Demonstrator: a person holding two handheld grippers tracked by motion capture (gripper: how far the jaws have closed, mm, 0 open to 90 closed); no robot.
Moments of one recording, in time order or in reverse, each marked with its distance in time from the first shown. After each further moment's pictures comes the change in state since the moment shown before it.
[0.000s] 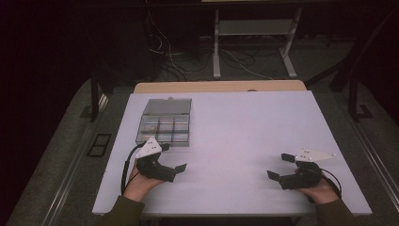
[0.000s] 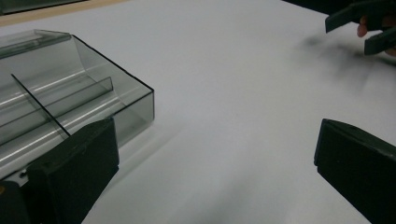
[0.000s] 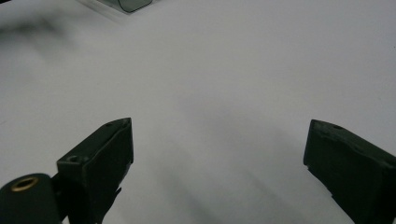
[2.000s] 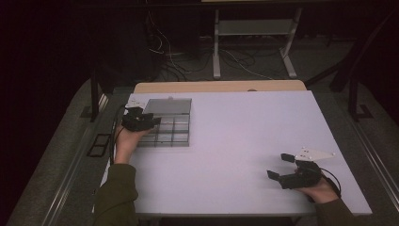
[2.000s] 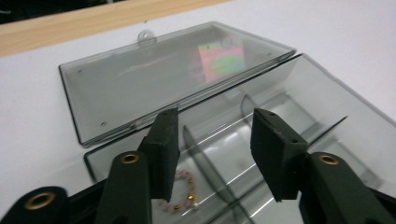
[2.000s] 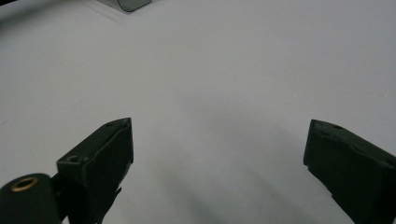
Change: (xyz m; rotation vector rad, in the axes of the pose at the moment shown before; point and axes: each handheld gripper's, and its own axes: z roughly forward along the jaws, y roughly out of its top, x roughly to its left) left arm 0.153 0.042 0.017 0.128 0.248 -0.156; right arm -0.002 0.000 0.002 0.003 0.010 0.011
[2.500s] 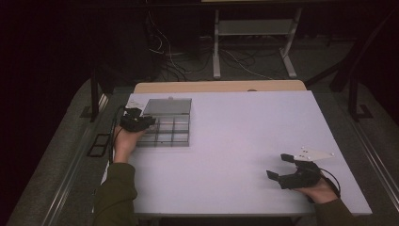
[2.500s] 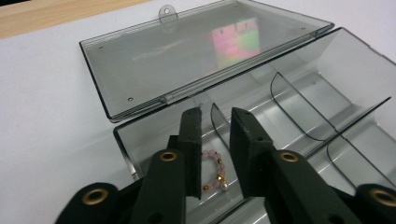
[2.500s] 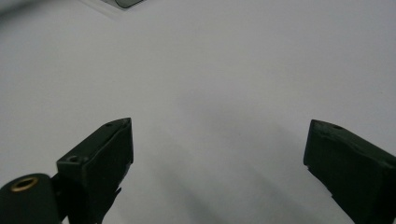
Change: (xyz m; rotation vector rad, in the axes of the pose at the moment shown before) left arm 0.013 -0.008 0.005 0.060 0.055 -0.007; right arm 0.002 0.000 0.001 0.015 -0.014 0.004
